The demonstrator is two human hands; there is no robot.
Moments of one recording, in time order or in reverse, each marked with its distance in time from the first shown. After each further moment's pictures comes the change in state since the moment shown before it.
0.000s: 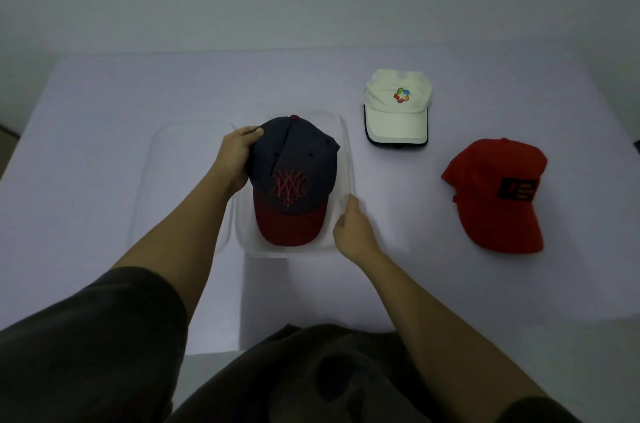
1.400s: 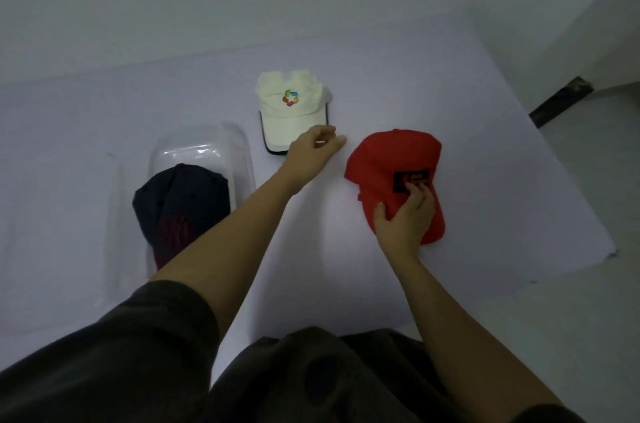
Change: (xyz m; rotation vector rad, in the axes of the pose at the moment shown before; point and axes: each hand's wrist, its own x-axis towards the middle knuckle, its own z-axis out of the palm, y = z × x) left_hand -0.011 -0.048 0.289 0.584 -0.439 0.145; right_hand 0.010 0.149 -0.172 -0.054 0.911 0.121
